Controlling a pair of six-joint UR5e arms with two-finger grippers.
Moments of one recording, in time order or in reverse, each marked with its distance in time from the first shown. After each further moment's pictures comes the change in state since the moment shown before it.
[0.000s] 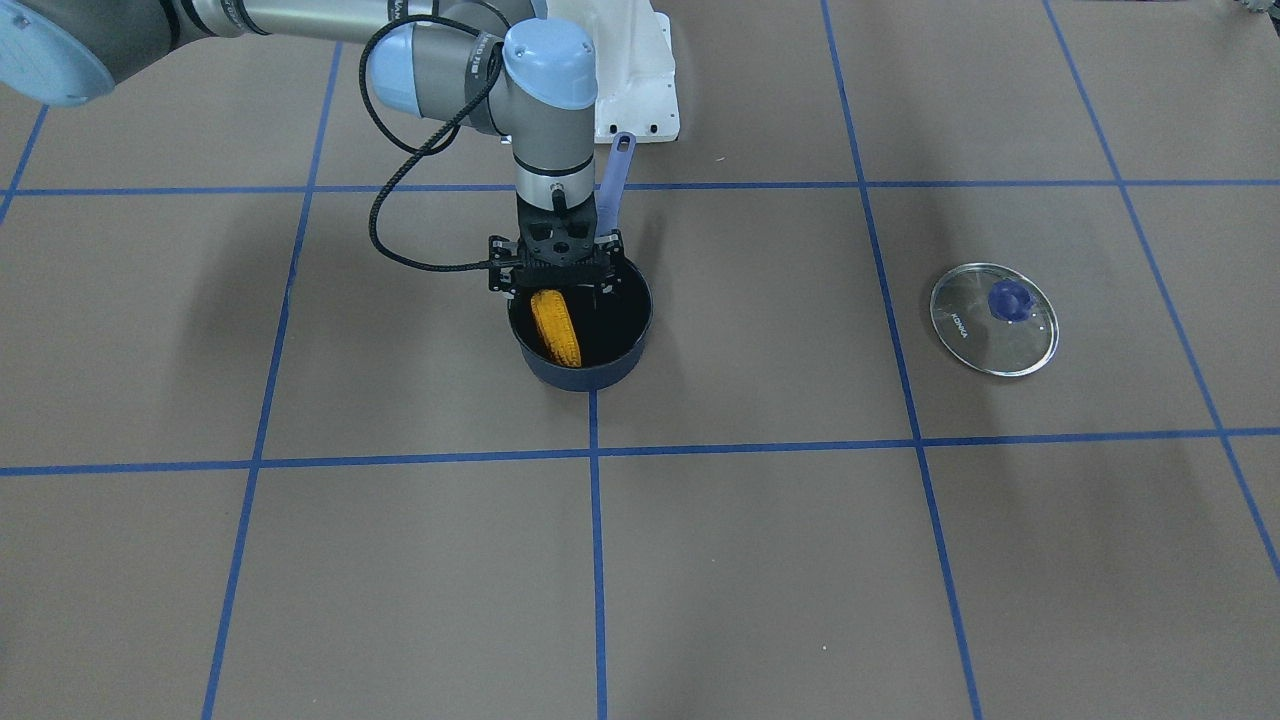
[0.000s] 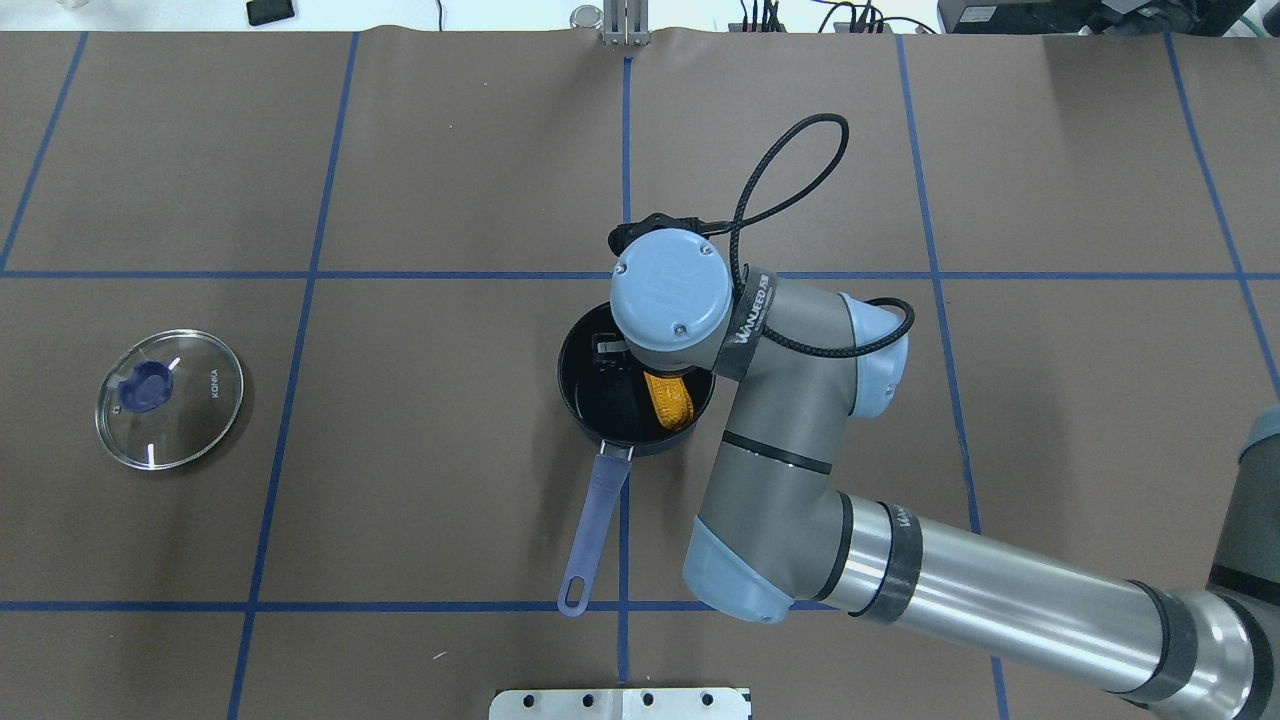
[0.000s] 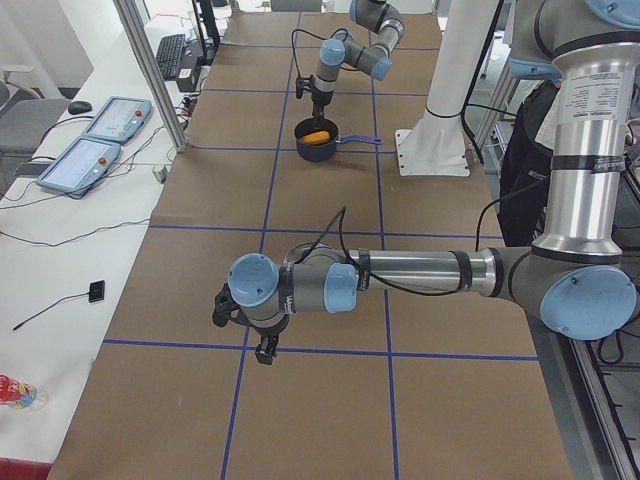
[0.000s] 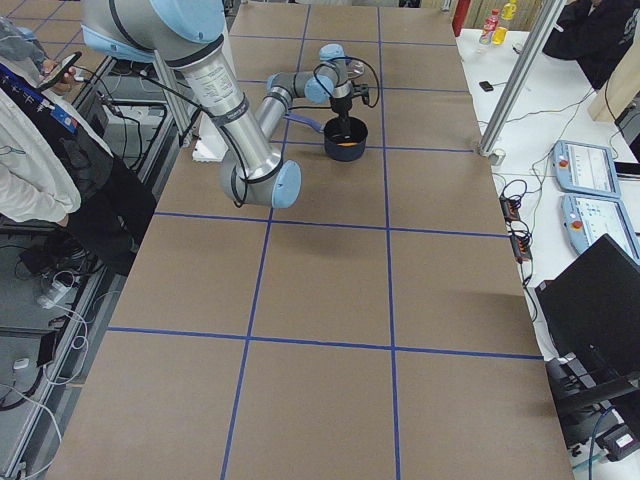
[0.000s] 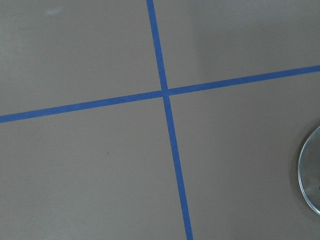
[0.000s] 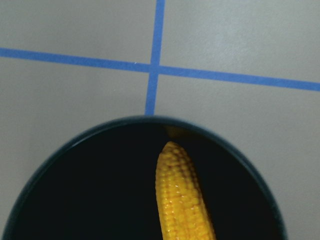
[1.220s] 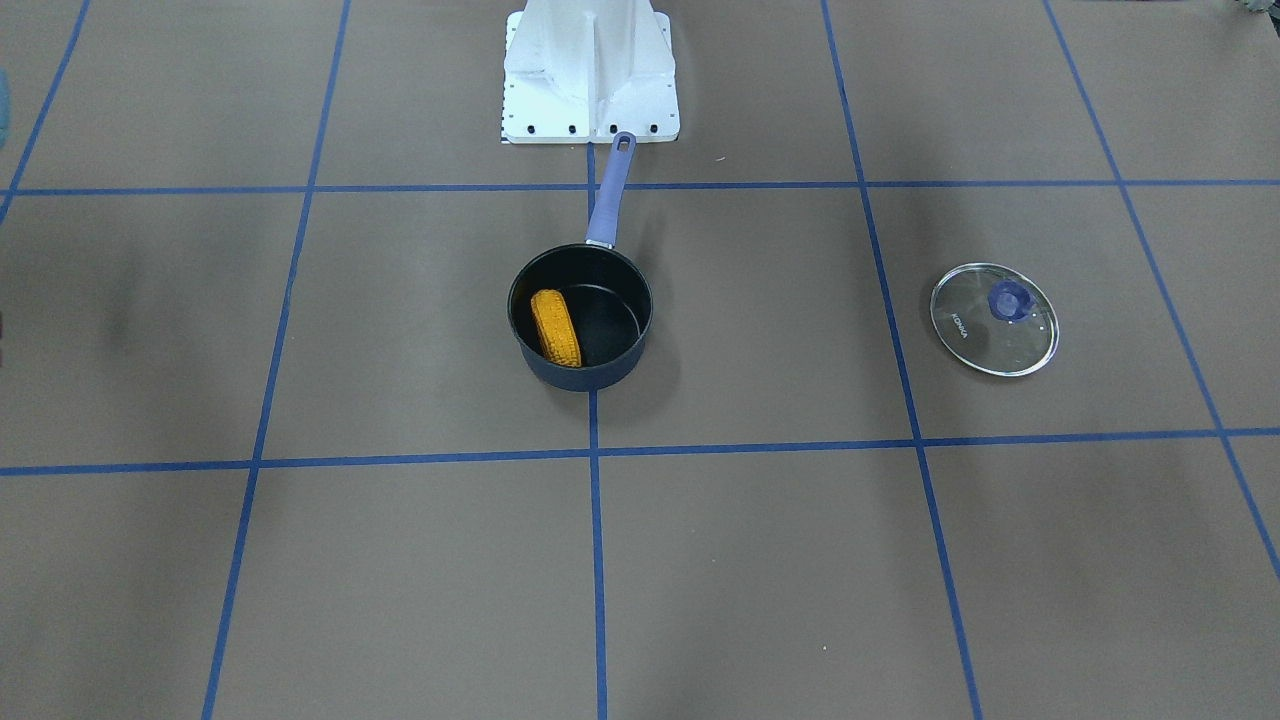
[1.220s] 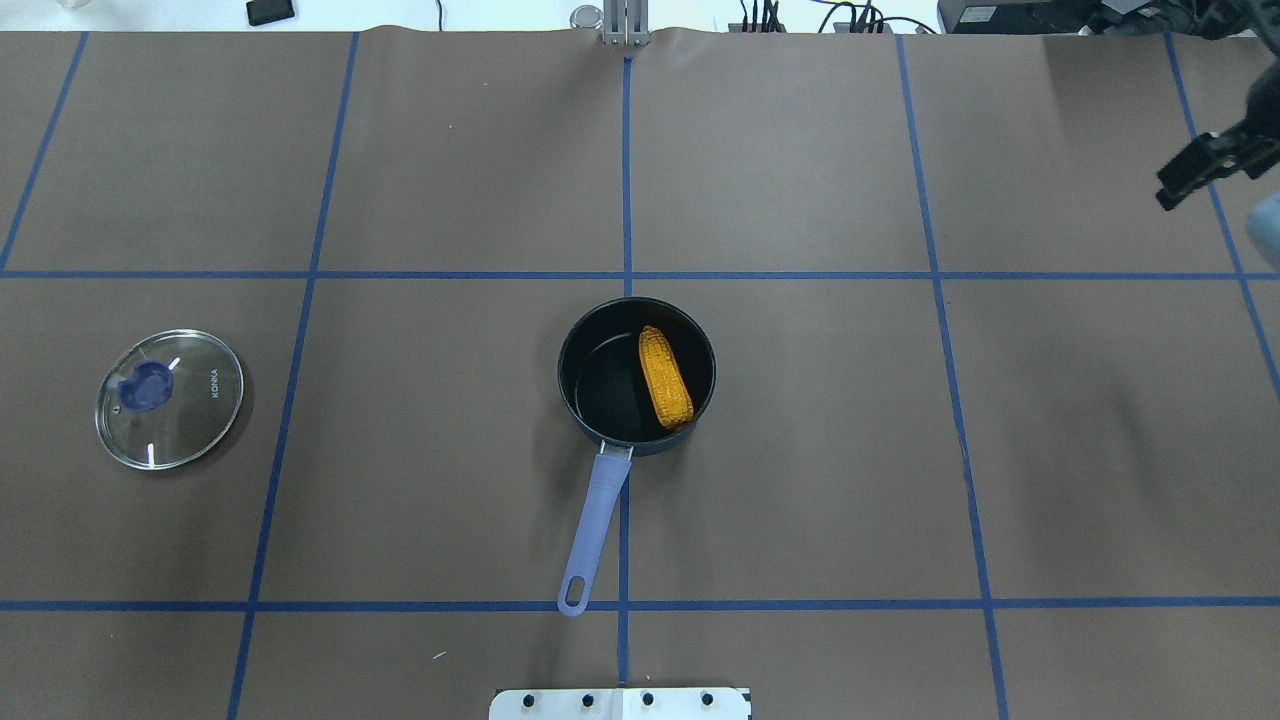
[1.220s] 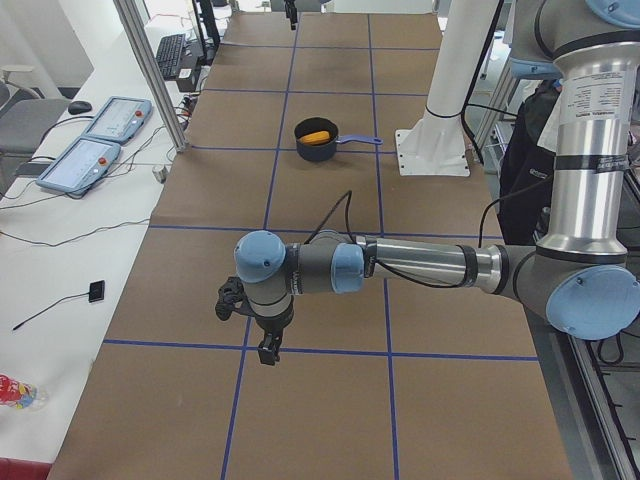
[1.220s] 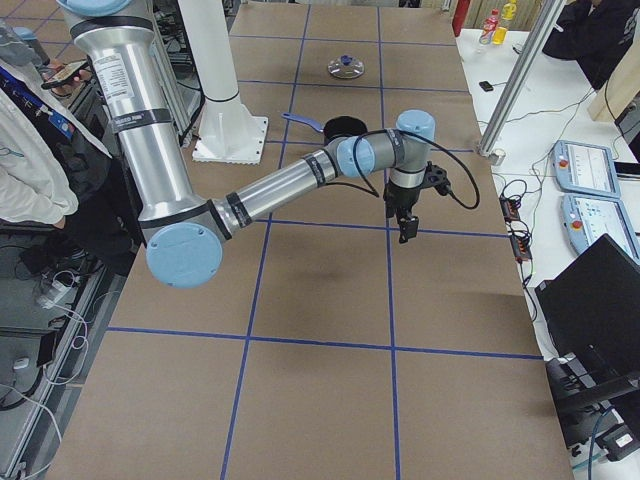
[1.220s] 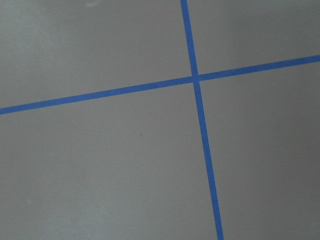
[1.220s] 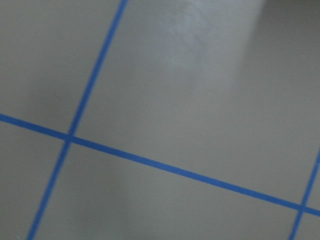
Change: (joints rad) left arm -0.001 0.018 -0.101 0.082 0.152 0.008; right arm 0.810 -0.553 0.108 -0.069 0.475 -1.118
